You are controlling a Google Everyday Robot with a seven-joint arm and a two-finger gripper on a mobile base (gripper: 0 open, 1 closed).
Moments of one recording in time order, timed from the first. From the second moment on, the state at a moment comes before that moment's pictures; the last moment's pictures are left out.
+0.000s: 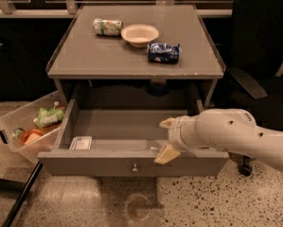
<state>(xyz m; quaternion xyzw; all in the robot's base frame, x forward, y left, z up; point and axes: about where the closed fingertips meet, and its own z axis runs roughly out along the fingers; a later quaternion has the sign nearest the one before) 0.531 -0.093 0.680 -0.60 0.73 0.00 0.34</state>
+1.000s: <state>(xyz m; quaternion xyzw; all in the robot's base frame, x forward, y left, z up) 0.601 -0.099 0.712 -0.57 0.72 -0.05 0.38</state>
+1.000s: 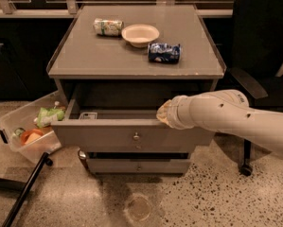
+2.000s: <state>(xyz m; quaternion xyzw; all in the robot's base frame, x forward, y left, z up) 0.573 -0.108 0.685 -0.56 0.75 0.01 0.36</state>
